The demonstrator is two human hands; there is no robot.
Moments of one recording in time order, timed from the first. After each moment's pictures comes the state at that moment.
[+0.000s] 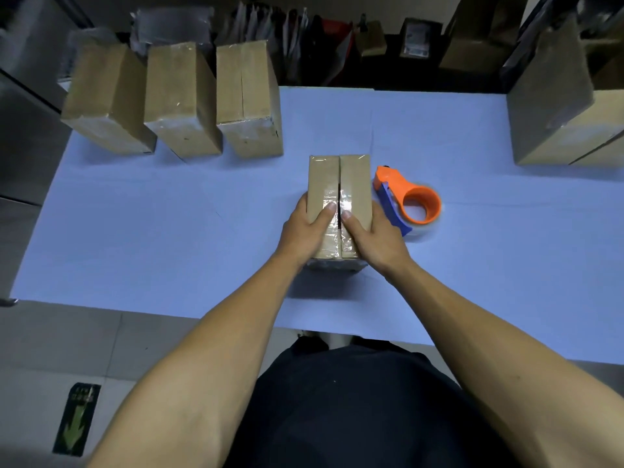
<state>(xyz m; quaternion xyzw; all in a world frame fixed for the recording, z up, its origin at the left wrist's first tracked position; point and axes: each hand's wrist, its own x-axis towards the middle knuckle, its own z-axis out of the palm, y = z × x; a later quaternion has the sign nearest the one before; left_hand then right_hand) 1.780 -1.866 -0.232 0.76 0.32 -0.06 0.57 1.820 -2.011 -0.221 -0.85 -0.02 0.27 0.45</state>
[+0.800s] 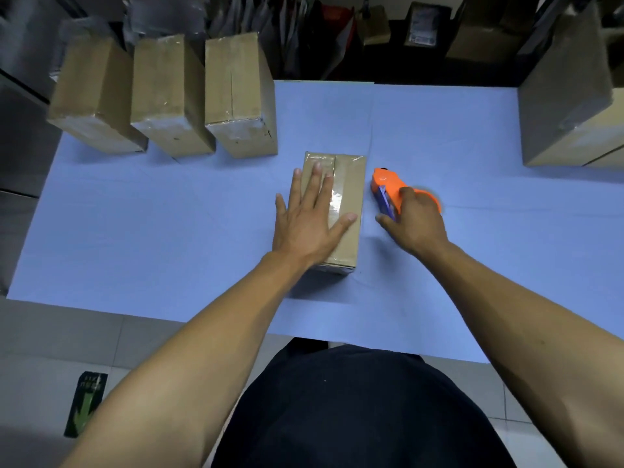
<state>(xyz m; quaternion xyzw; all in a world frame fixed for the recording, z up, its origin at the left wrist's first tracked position) 1.807 -1.874 -0.225 0.97 0.13 -0.13 0.15 1.899 -2.059 -0.250 -0.95 -0.11 0.21 0.19</state>
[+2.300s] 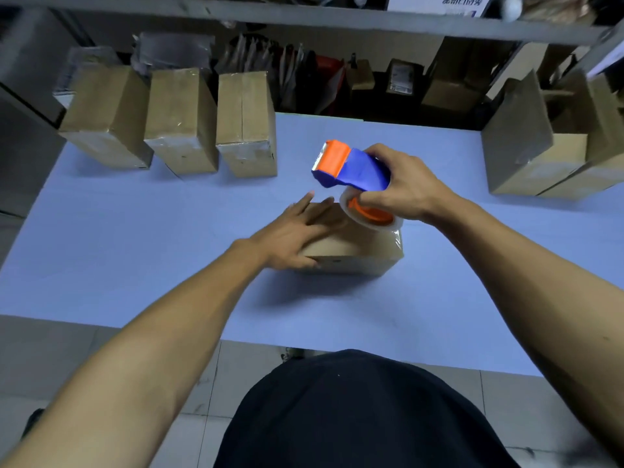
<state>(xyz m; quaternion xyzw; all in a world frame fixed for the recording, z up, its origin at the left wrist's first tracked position) 1.809 -1.800 -0.236 0.95 -0.25 -0.13 0.10 1.909 -2.021 -0.109 -0.90 -0.28 0.18 0.30</state>
